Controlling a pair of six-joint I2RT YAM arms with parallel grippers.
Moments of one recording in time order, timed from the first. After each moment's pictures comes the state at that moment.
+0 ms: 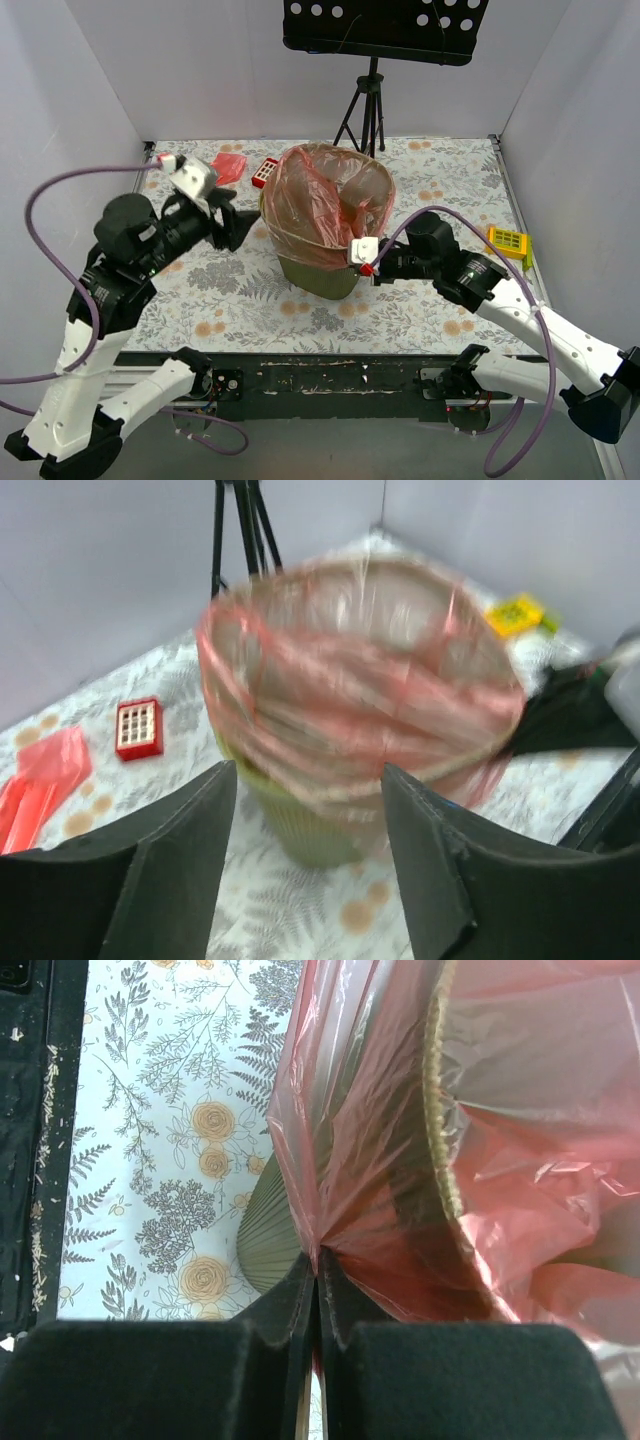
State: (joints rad) left arm -0.49 0.80 1.28 -0.63 0.23 0.12; right arm 0.81 0.97 0.92 -0.41 -0.48 -0.69
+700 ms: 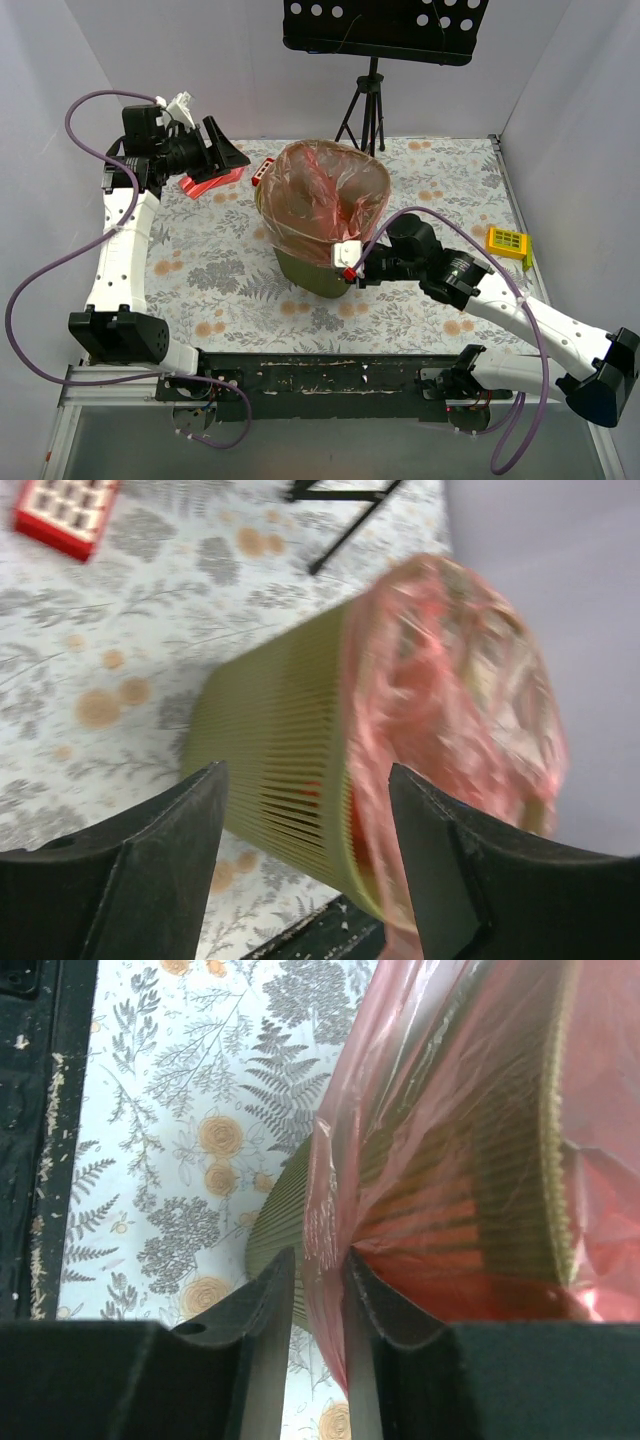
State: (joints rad) left arm 0.00 1.46 1.71 -0.85 0.54 -0.44; right arm 0.90 1.05 0.94 -0.38 -0.42 -0.68
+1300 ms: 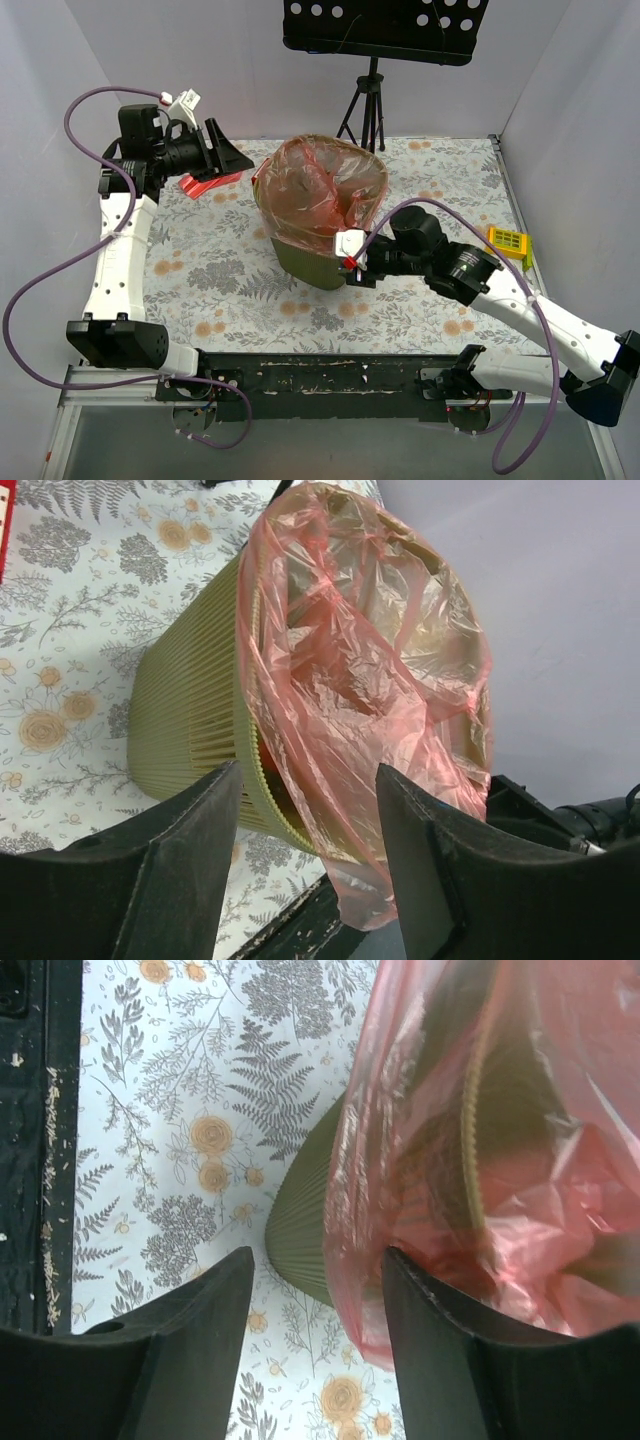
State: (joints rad) left arm -0.01 1.43 1.71 -0.82 0.75 -0.39; right arm 0.92 1.07 1.06 -0.48 -0.36 -0.63
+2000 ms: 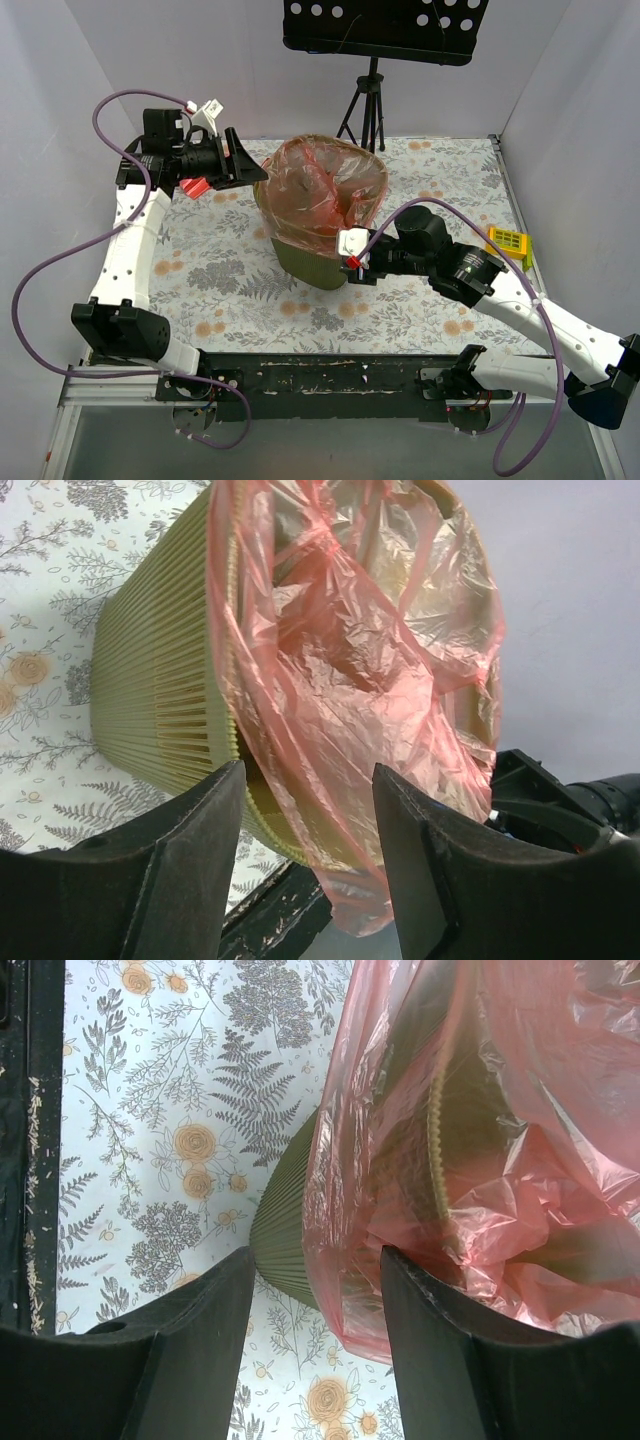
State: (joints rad) left arm -0.08 1.48 1.70 -0.87 0.78 -0.38; right arm 0.92 1.04 1.06 -0.47 -0.34 -0.63
